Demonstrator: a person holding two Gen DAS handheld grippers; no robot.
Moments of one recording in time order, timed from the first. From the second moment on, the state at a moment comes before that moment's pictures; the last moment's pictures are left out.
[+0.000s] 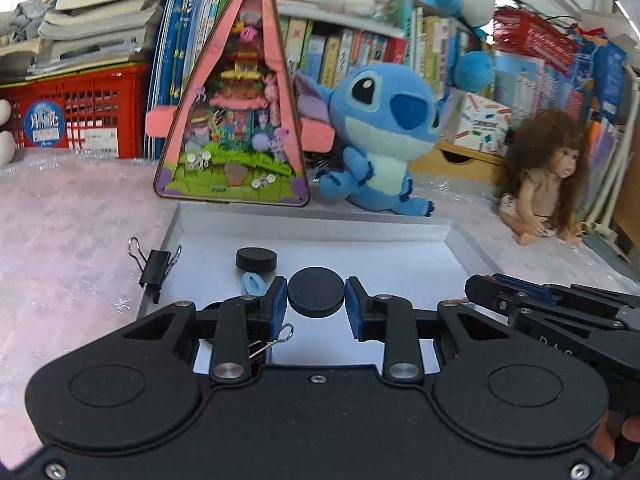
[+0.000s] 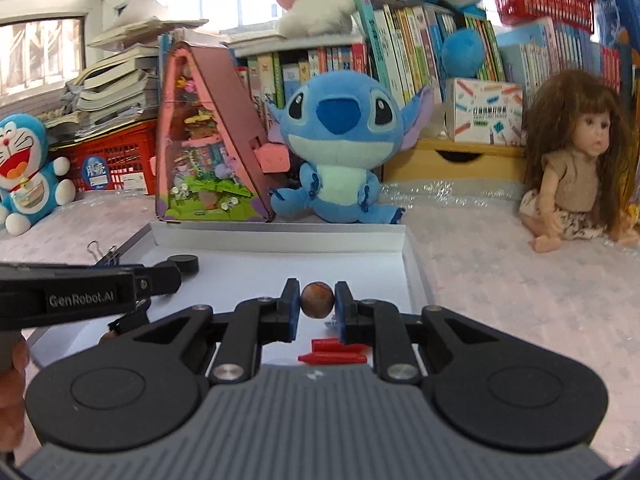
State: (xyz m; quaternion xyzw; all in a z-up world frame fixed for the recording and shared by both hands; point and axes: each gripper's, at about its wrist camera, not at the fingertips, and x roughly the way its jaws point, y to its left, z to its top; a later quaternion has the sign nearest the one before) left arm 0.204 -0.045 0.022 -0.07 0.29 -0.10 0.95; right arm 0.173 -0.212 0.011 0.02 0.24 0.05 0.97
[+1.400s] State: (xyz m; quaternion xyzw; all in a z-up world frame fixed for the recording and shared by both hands) left arm 0.216 -0.059 0.001 -0.02 0.30 -0.08 0.95; right arm 0.195 -0.197 -0.016 0.03 0.28 0.06 0.96
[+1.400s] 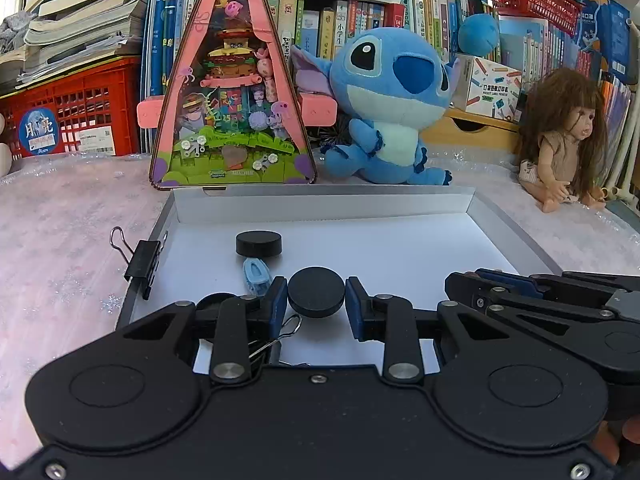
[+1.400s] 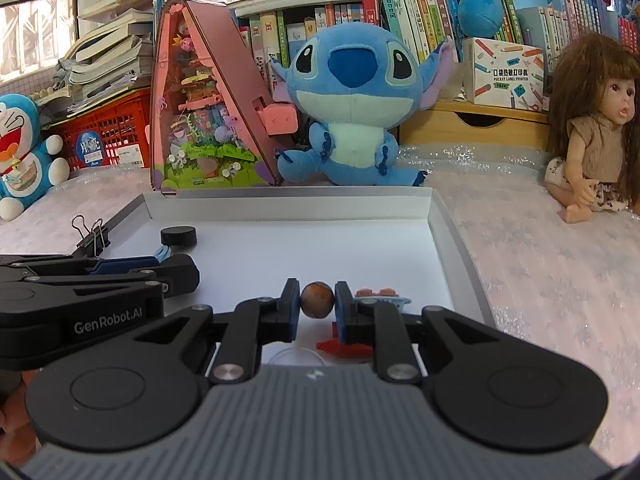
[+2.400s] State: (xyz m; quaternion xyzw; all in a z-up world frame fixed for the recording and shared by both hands) left arm 0.211 -0.054 0.008 0.01 0.30 -0.06 0.95; right arm 0.180 -0.202 -0.002 0.03 0.26 0.04 0.96
